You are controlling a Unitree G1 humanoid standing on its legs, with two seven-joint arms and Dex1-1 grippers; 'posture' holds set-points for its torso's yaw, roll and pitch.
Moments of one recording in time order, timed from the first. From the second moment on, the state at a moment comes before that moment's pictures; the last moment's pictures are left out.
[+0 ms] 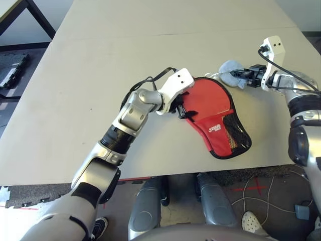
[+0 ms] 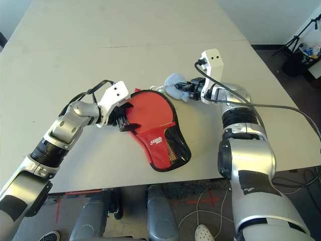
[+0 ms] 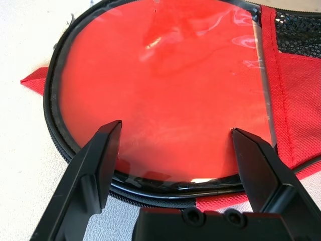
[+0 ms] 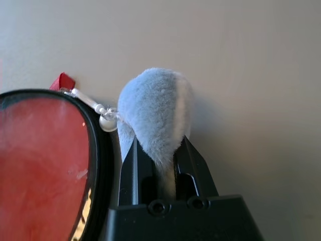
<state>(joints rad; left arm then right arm) -0.78 0.33 -0.39 0.16 0.03 0.62 -0.90 -1.06 -0.63 -0.04 0.96 0.11 0.40 0.98</state>
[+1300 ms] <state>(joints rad) -0.80 0.30 -0.40 0.24 0.03 0.59 -0.90 -0.41 -1.32 0.24 0.10 0.46 0.56 1.59</state>
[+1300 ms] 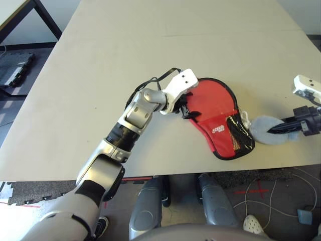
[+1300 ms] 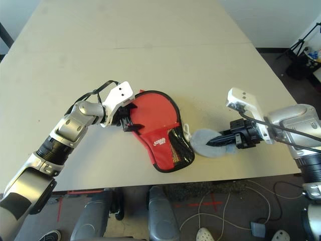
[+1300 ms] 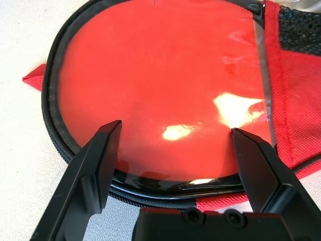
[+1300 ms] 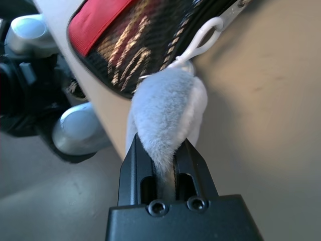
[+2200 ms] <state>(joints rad) -0.81 0.30 -0.39 0.27 0.03 0.56 -0.89 -0.52 -1.38 0.26 0.28 0.51 0.52 1.61</state>
